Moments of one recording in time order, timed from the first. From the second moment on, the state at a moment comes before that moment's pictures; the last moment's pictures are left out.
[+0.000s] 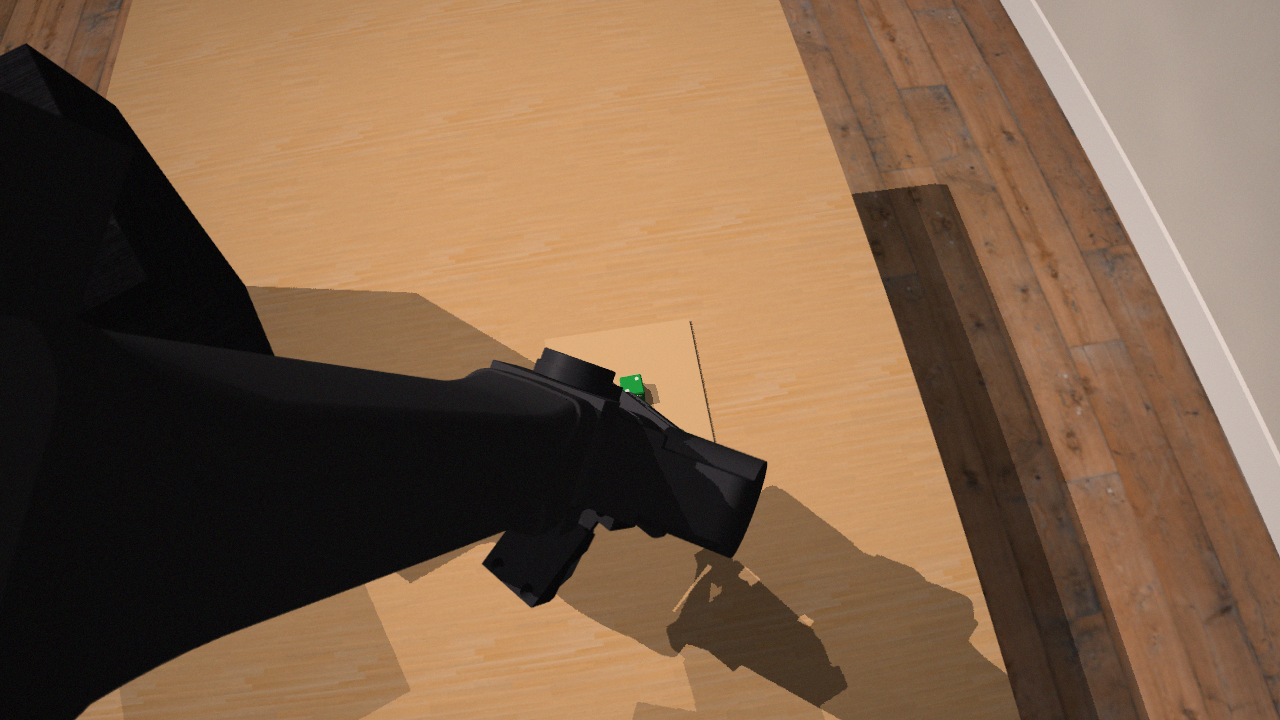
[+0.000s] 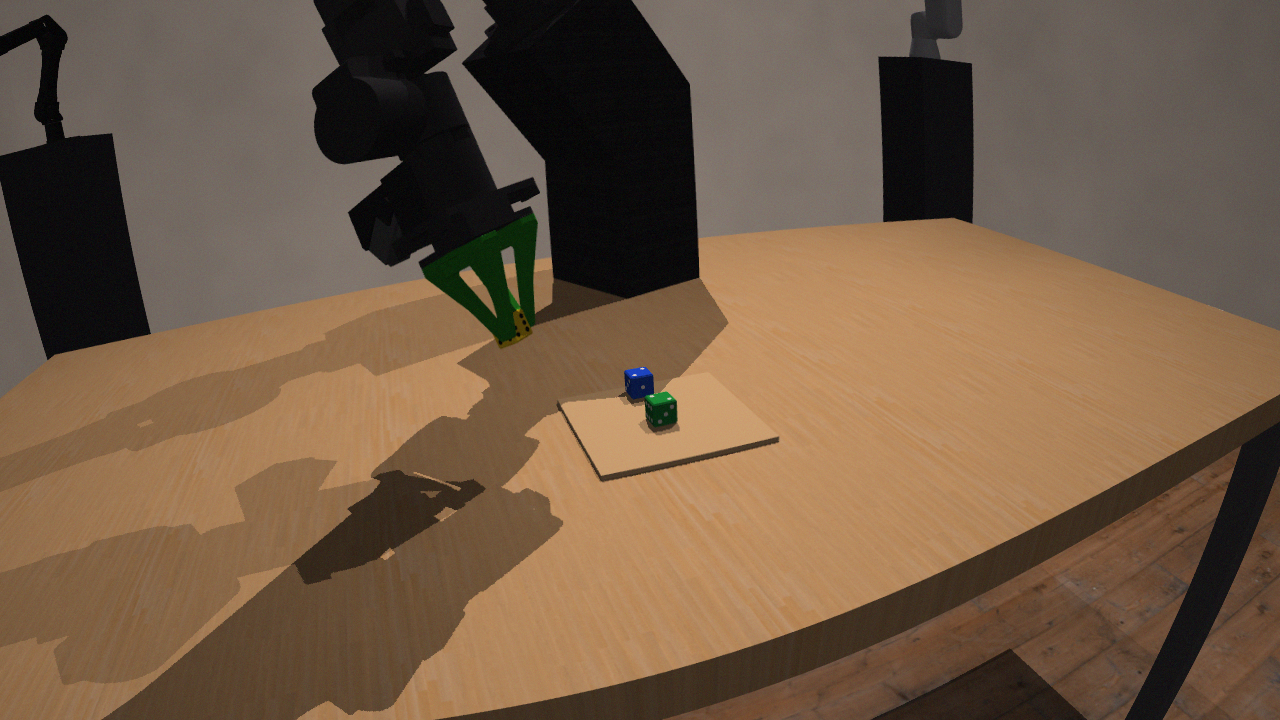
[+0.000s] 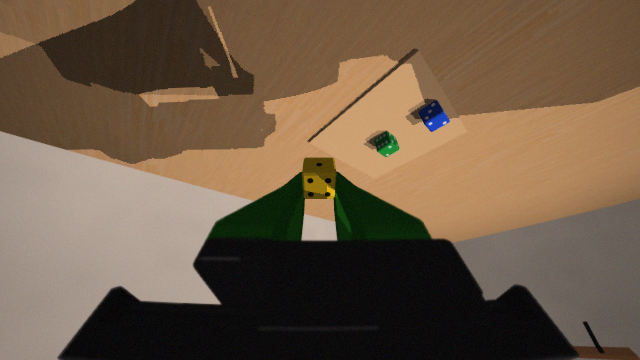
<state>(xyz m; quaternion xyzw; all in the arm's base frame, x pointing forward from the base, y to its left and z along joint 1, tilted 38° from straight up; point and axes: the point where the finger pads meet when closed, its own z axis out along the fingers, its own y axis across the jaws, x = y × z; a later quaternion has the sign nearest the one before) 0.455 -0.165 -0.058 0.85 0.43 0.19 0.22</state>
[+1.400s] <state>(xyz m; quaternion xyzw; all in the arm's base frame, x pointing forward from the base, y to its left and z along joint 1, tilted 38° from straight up) 0.464 -0.209 -0.098 0.78 0.47 0.39 0.13</state>
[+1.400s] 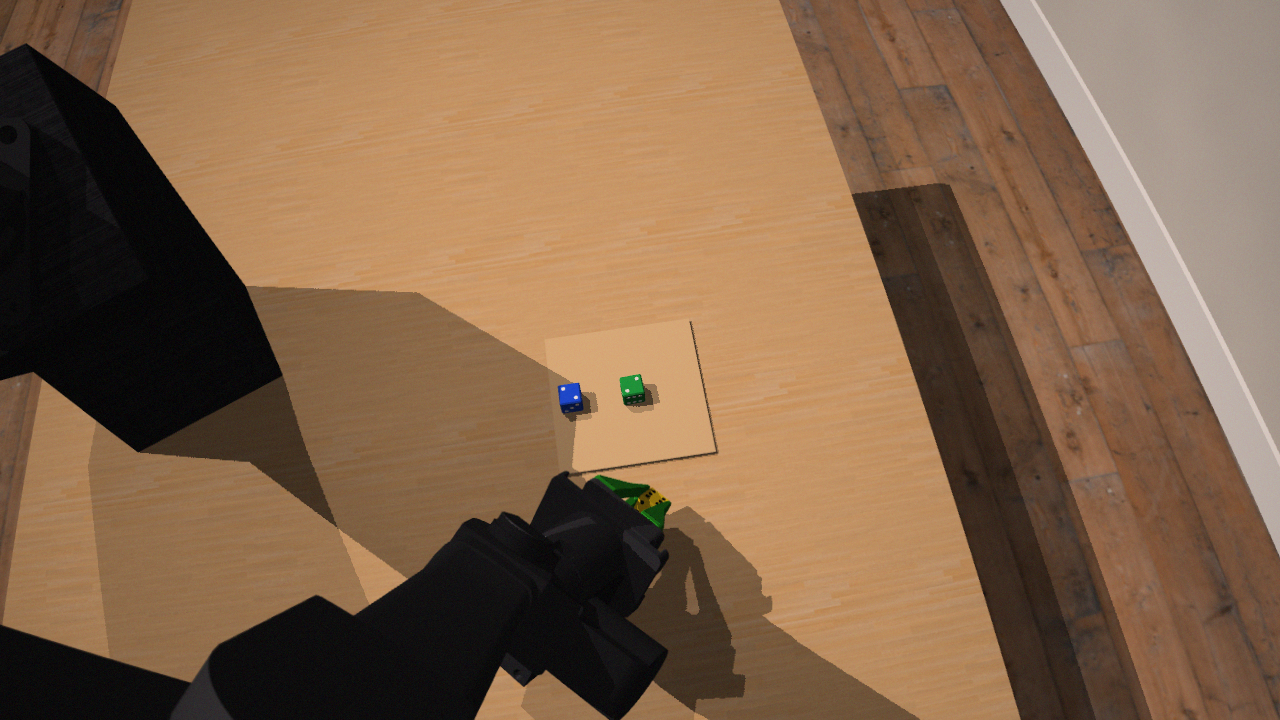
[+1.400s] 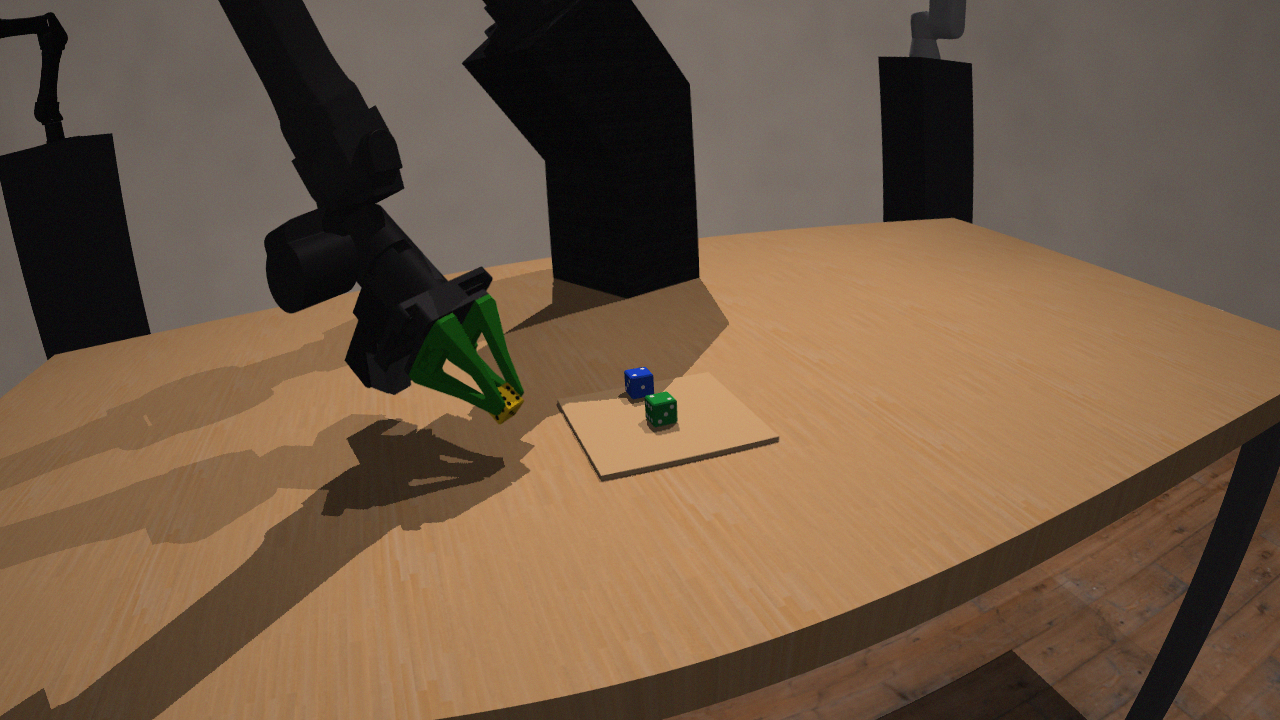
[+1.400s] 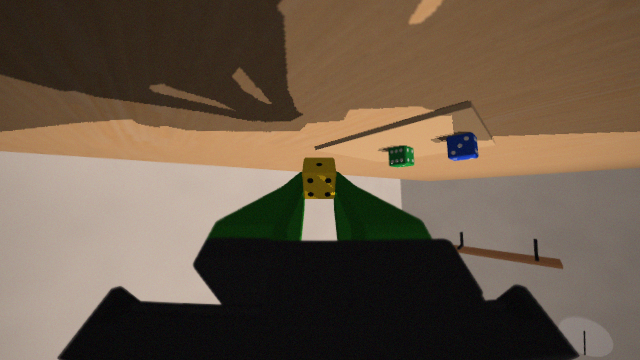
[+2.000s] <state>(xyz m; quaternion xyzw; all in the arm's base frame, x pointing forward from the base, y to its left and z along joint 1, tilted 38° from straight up) 0.471 -0.220 -0.111 0.78 0.48 0.39 0.13</state>
